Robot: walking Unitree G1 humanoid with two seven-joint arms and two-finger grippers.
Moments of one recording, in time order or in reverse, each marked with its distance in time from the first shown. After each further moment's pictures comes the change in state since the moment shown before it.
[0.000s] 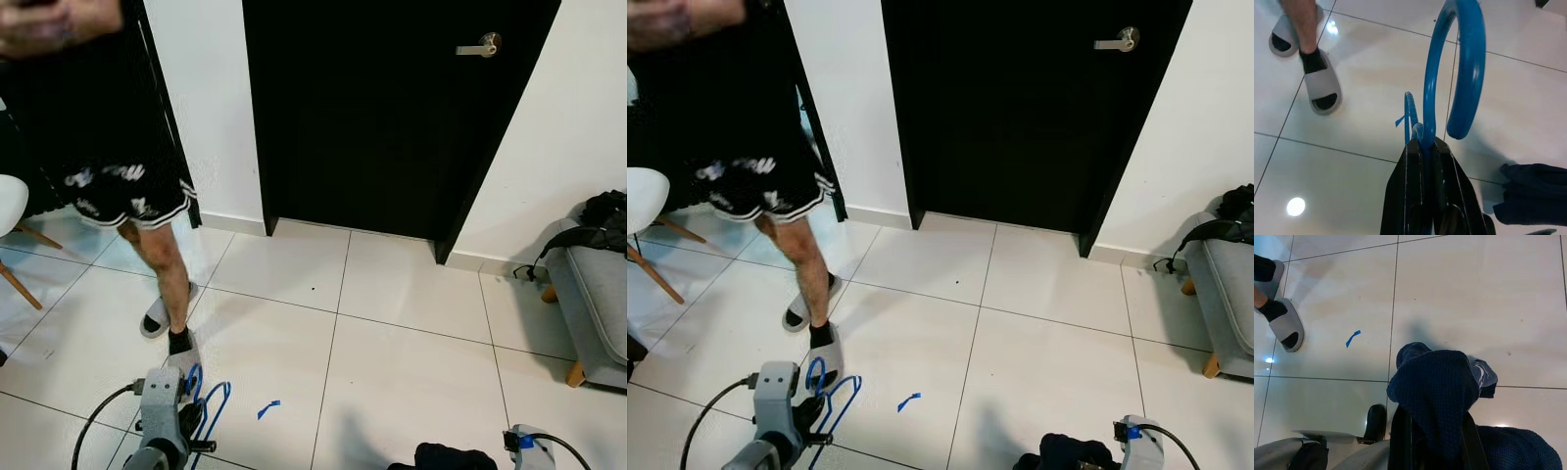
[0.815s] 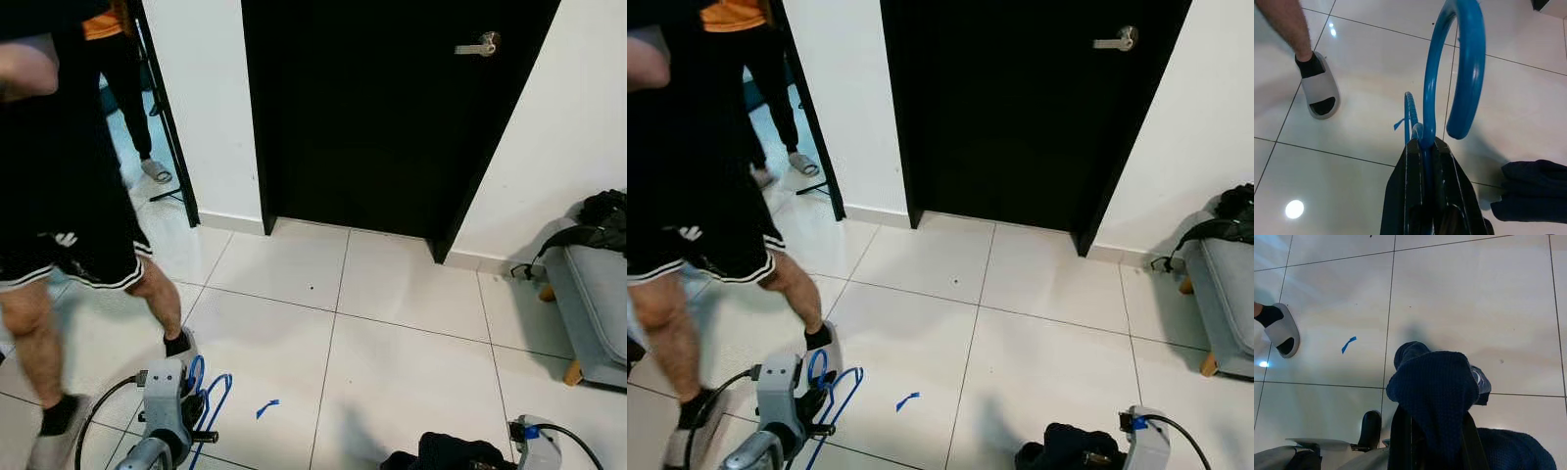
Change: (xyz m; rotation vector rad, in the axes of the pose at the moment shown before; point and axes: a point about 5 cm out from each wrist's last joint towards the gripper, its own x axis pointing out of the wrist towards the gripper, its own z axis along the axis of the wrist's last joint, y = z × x) left arm 0.005 -0.001 0.007 -0.001 -0.012 0.002; right arm 0.002 -0.005 0.013 -0.017 -0.021 0.000
